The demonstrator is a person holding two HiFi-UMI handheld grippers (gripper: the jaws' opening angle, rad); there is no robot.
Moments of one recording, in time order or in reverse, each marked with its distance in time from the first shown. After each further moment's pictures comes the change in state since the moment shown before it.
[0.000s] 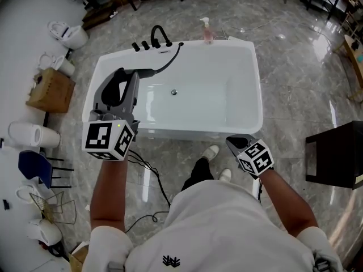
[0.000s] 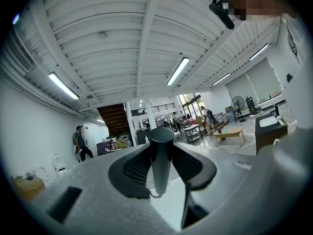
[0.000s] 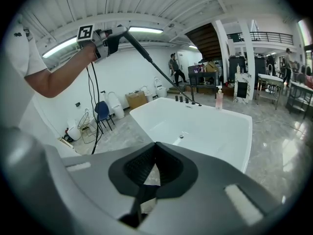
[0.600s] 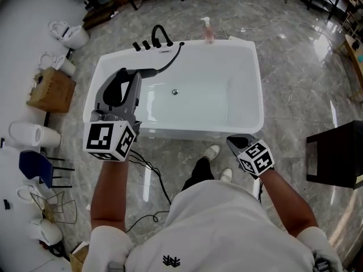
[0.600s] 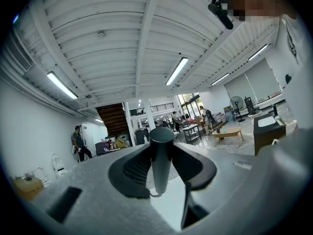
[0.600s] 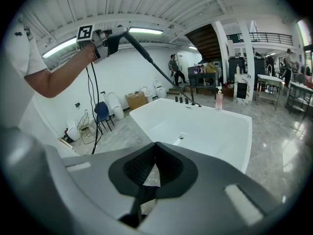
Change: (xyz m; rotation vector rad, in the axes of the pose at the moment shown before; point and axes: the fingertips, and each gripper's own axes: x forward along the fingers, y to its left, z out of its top) left arm -0.001 -0.001 -0.001 0.001 0.004 -0.015; right arm 0.003 0.003 0.004 0.000 -0.012 -0.004
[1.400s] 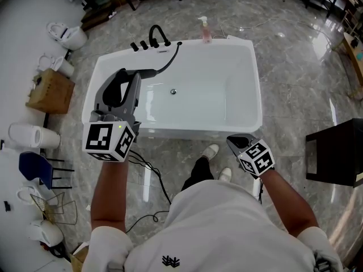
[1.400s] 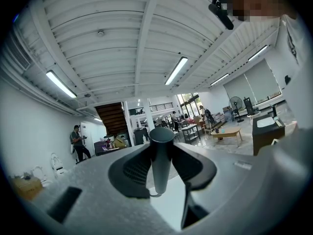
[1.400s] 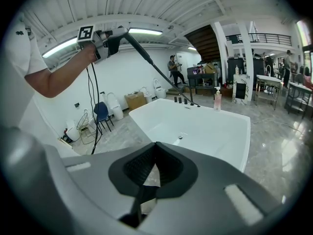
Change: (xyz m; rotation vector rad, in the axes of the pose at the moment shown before) left arm 0.002 -0.010 0.001 -0.005 0.005 -0.012; right arm -0.009 -0.003 -0.004 0.001 -0.007 -0.008
